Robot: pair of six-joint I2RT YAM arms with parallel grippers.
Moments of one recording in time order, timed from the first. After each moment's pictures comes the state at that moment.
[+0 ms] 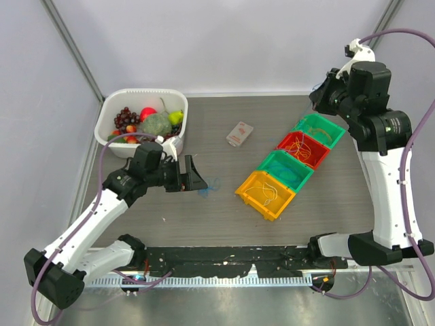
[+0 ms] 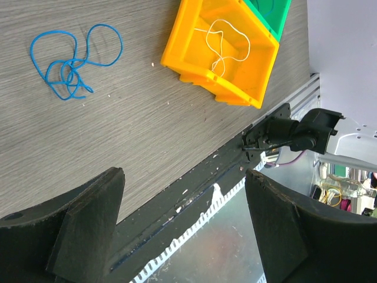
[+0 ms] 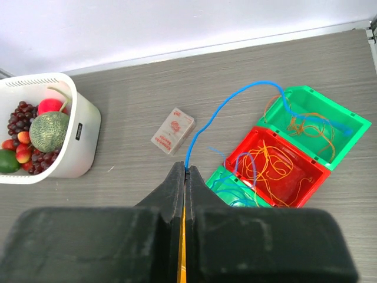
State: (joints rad) left arm -0.53 0.98 0.91 -0.62 0.41 -0.62; right arm 0.19 1.32 1.93 -0.98 0.07 0.31
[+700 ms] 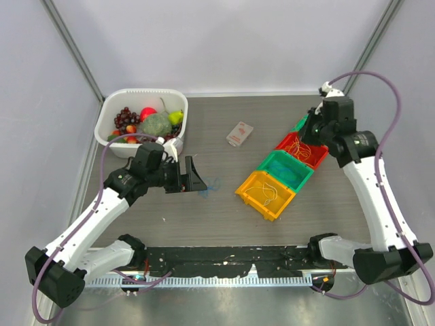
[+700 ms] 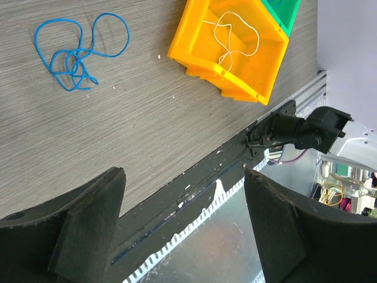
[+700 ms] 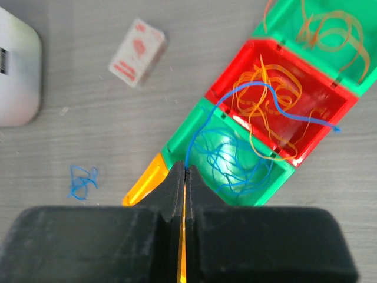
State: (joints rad) left arm -0.53 0.99 0.91 -0.65 0.41 -0.62; right arm 0.19 1.17 1.46 -0.88 0.05 0.33
